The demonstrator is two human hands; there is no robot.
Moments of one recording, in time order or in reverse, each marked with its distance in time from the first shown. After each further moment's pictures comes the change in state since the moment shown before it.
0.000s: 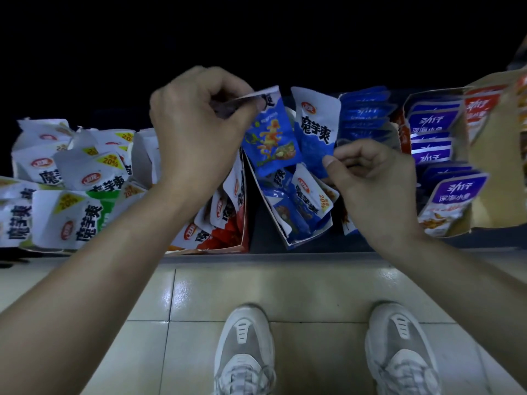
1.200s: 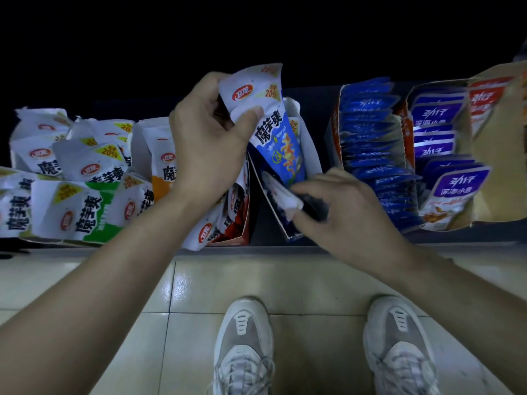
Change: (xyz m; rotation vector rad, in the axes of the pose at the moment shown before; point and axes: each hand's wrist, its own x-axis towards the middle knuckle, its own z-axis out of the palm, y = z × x) left_hand -0.019 -0.012 0.017 -0.349 -0.036 -0.162; right_hand -0.025 0.002 0.005 -0.438 -0.430 -0.378
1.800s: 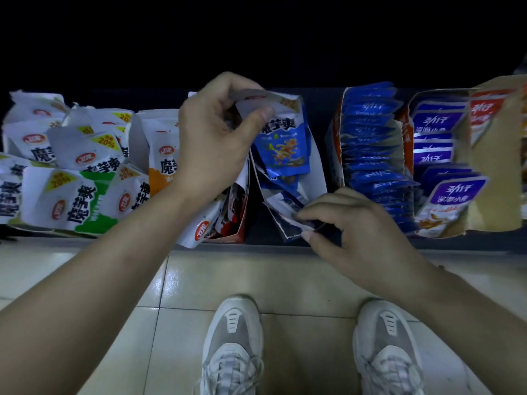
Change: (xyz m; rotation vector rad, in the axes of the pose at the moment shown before) left_hand -0.003 -0.002 0.000 -0.002 -0.112 0.065; right_hand -0.025 0.011 -0.010 0.043 -0.098 -0.044
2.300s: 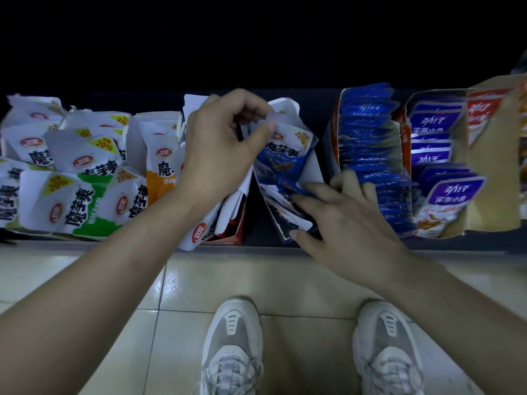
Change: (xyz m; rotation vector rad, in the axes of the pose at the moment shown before) left_hand -0.001 -0.009 0.007 0.247 -0.028 0.008; right_hand 0.014 -0.006 0.006 -0.491 -0.192 0.101
